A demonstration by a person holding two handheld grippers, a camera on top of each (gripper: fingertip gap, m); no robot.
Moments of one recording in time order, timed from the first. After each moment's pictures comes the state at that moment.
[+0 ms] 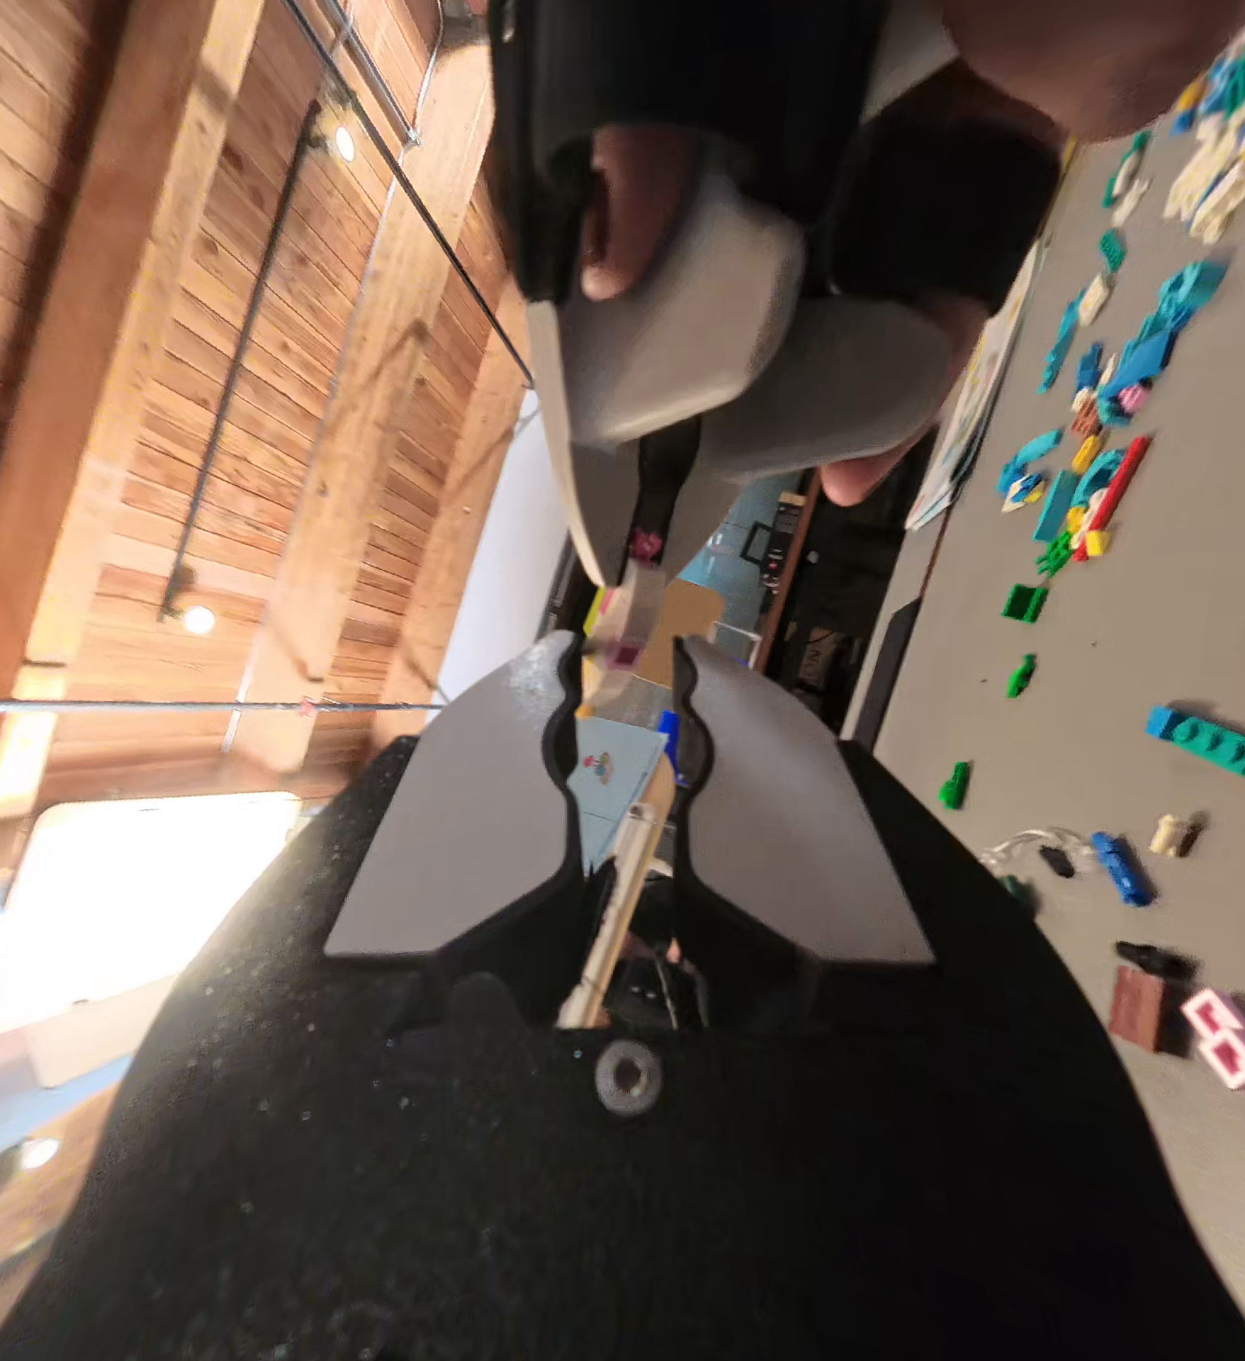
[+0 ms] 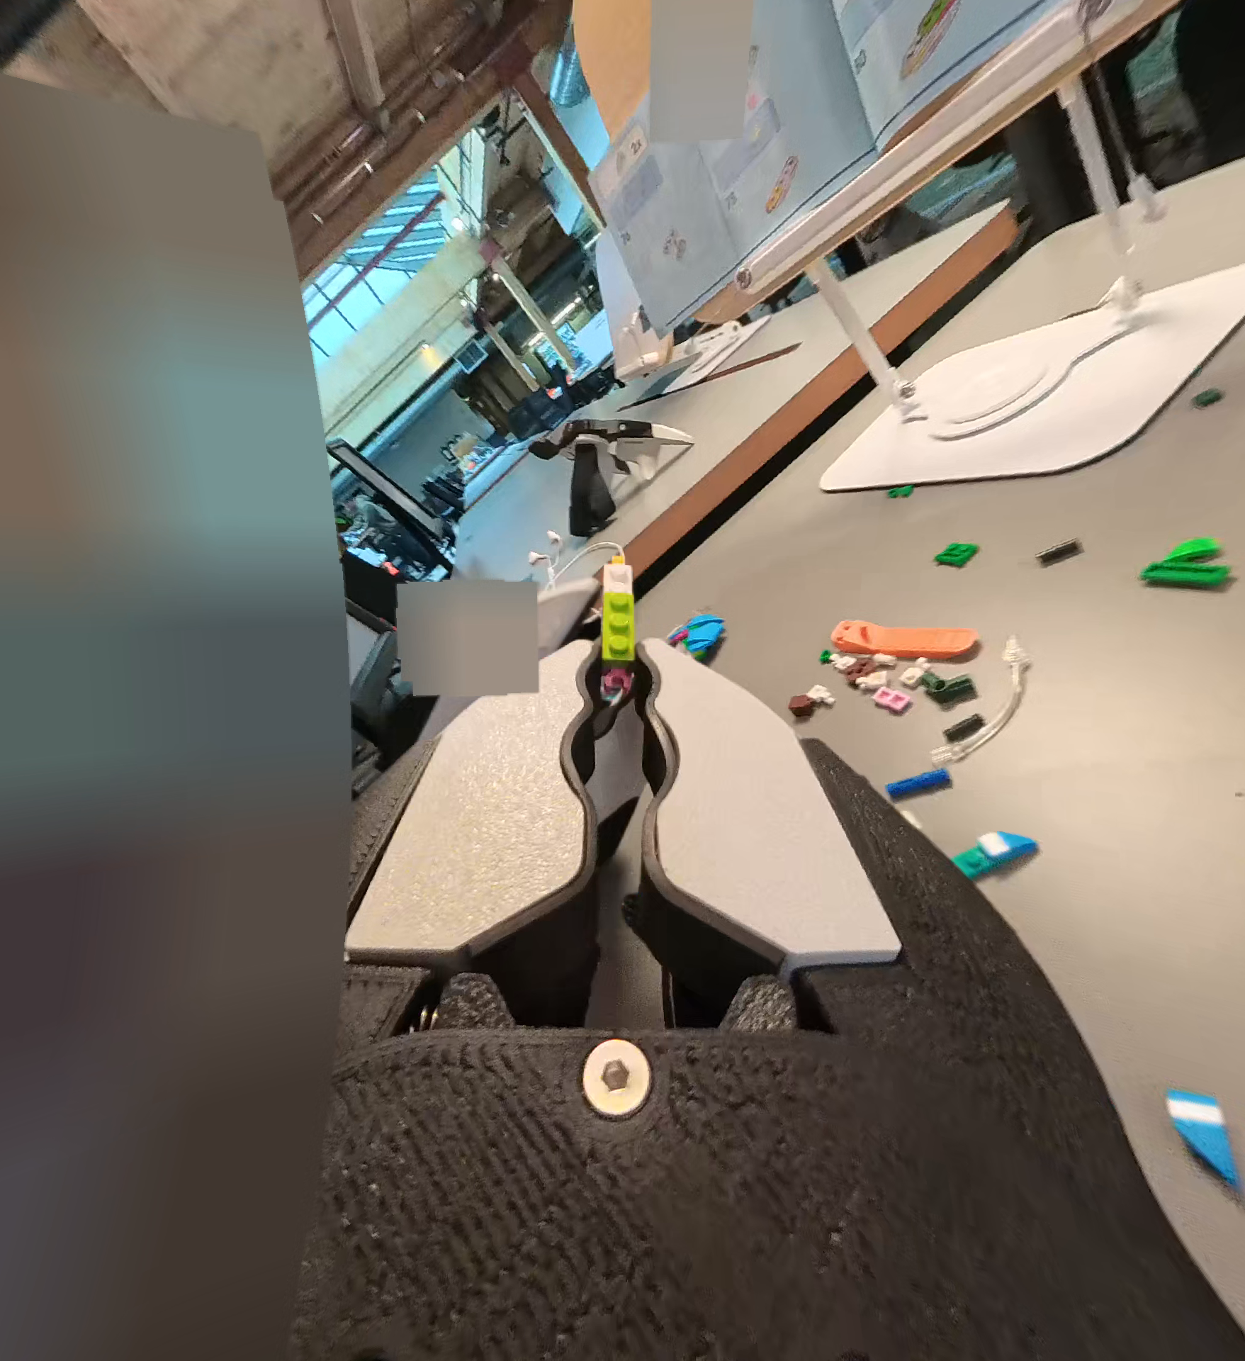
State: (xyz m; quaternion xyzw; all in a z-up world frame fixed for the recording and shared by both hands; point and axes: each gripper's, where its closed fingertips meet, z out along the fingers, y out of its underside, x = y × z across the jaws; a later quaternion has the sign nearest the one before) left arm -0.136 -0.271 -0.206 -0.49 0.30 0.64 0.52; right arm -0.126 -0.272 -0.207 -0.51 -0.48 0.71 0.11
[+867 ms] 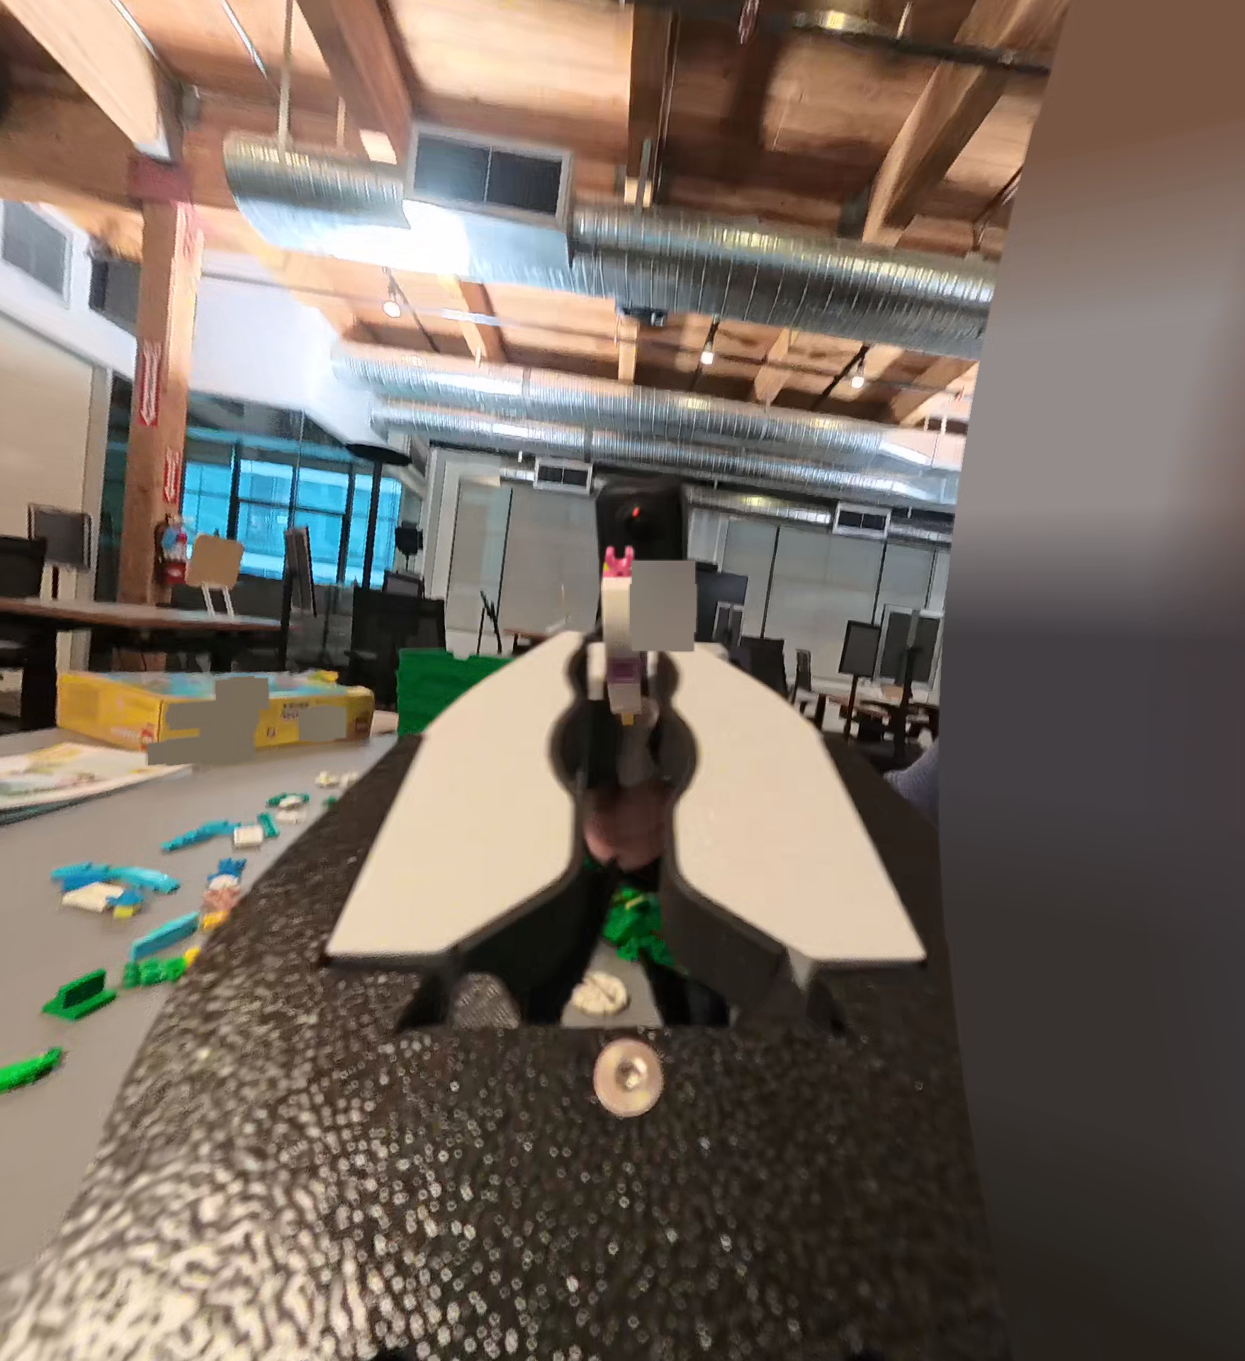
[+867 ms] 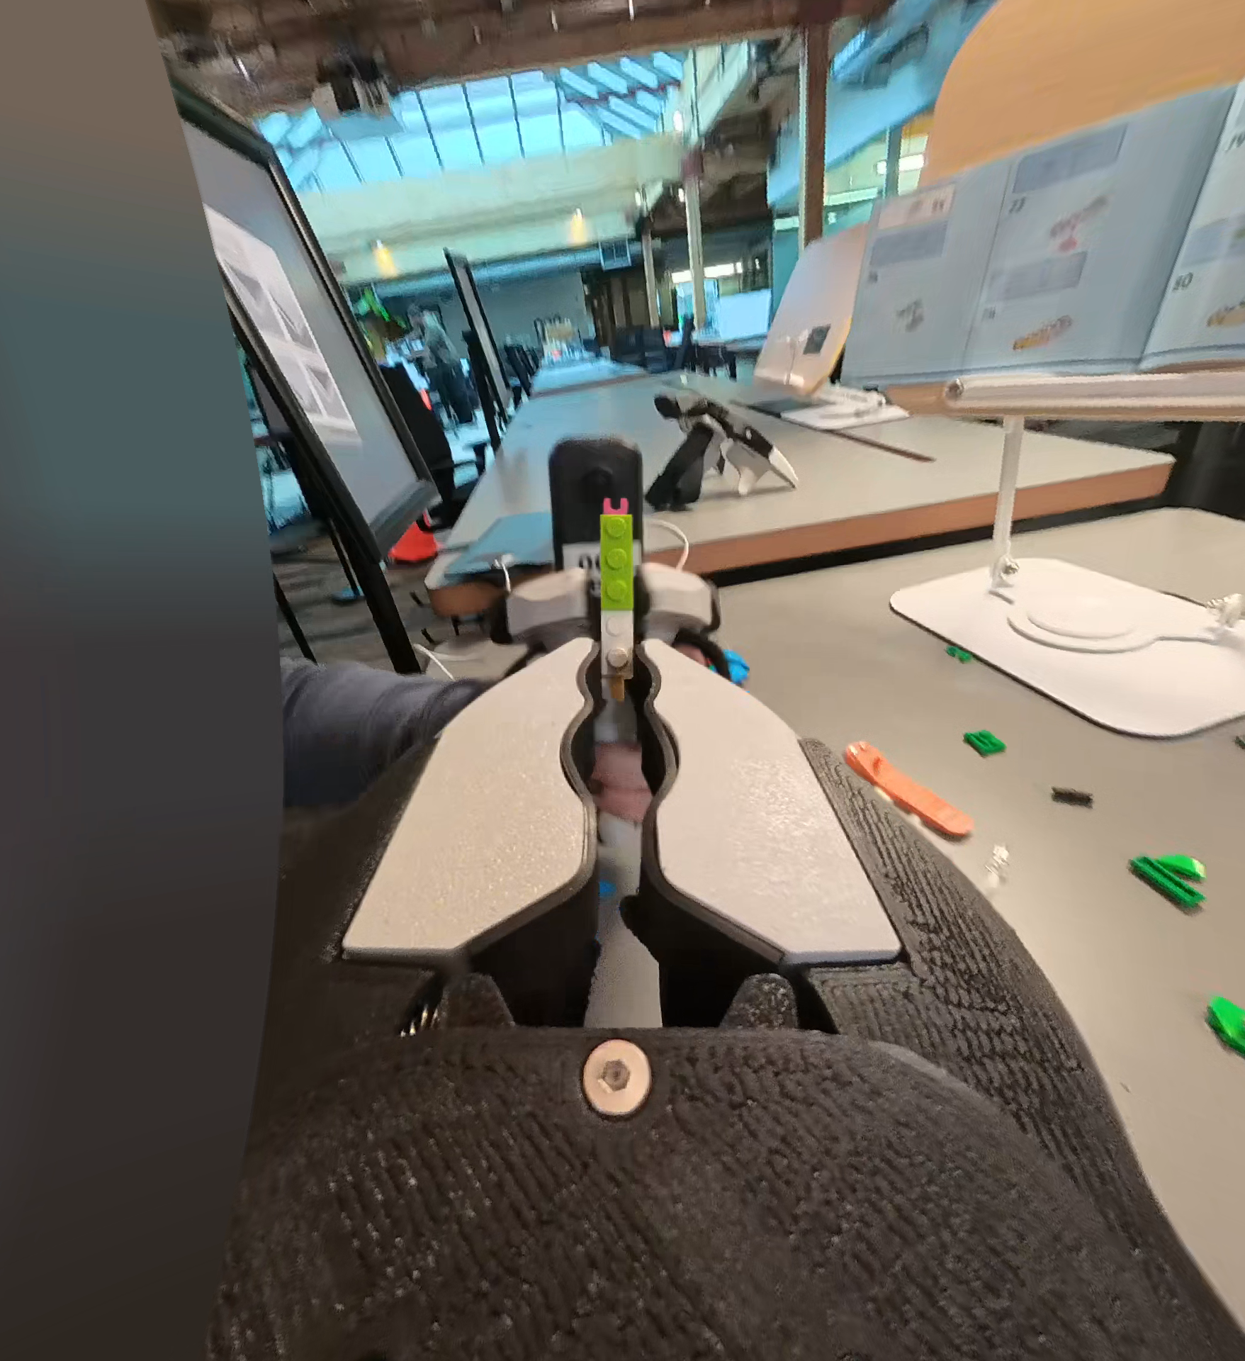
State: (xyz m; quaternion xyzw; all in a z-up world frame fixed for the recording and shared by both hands) left arm -0.104 -0.299 -0.175 -0.49 0.11 -0.32 0.80; right arm -0.107 -0.302 -0.189 -0.30 -0.63 0.68 0.22
